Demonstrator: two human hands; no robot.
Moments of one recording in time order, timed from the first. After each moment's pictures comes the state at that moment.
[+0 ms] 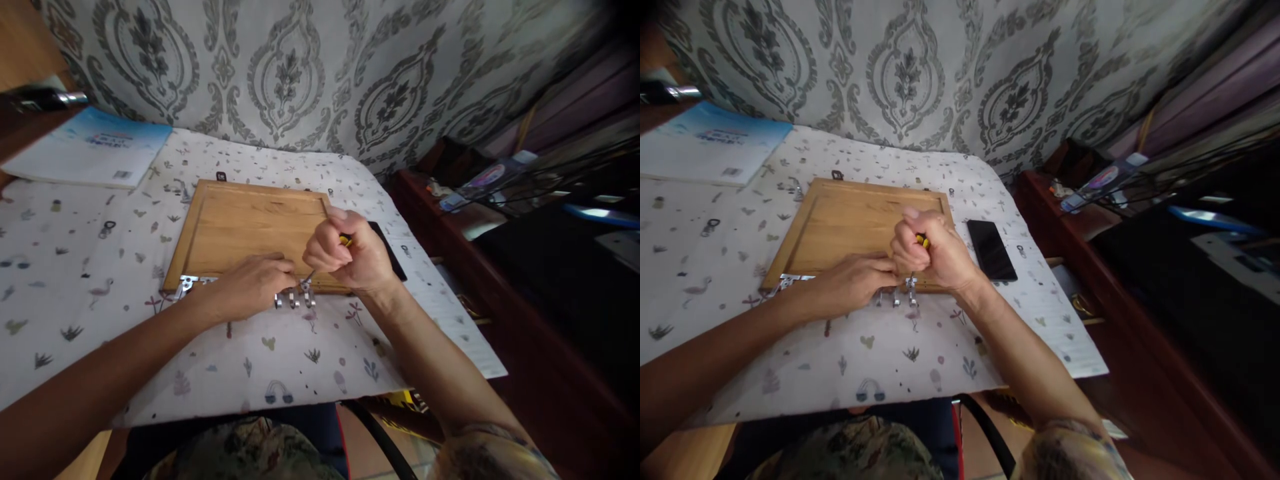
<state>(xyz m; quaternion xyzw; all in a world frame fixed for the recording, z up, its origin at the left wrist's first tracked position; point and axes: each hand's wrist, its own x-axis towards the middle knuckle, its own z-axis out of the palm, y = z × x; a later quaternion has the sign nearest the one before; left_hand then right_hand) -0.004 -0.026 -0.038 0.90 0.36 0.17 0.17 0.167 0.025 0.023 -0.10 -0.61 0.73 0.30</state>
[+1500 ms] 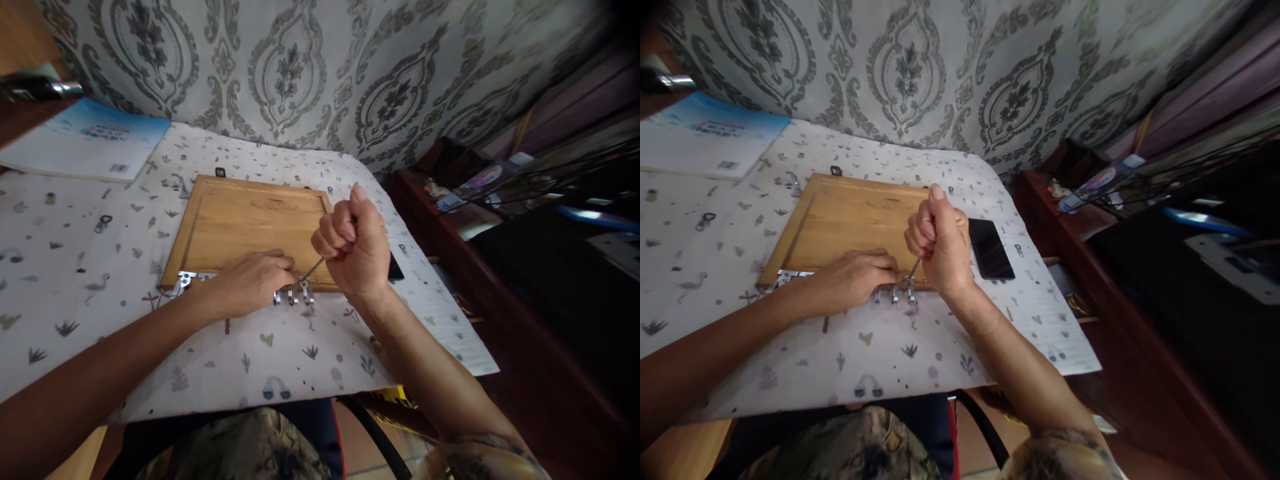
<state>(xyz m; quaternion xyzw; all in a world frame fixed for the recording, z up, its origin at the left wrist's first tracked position) -0.004 -0.026 -0.037 0.91 0.36 0.16 0.15 0.155 0.010 0.020 -0.26 -0.55 0.58 0.54</state>
